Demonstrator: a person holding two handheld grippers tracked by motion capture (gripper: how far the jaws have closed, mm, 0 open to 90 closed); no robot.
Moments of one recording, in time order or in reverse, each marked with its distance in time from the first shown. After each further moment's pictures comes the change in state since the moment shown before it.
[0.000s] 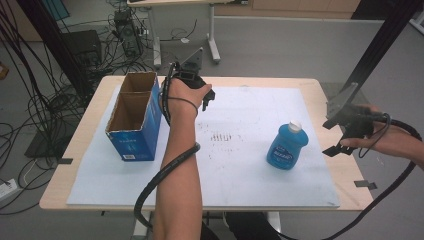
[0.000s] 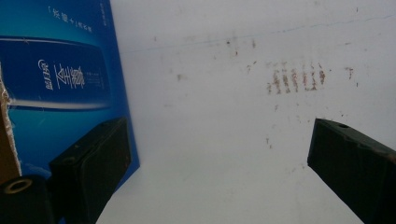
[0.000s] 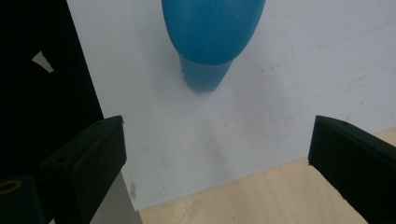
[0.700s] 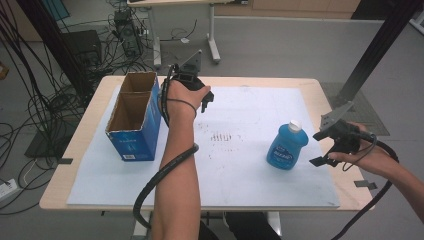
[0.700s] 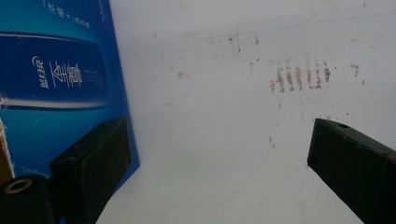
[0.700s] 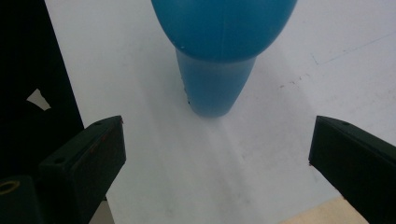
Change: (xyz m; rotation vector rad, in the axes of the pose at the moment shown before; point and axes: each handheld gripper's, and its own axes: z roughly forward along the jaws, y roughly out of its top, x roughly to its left) left arm 0.002 0.000 0.006 0.010 -0.003 0.001; right arm 0.007 -0.021 0.050 -0.150 0.002 0.080
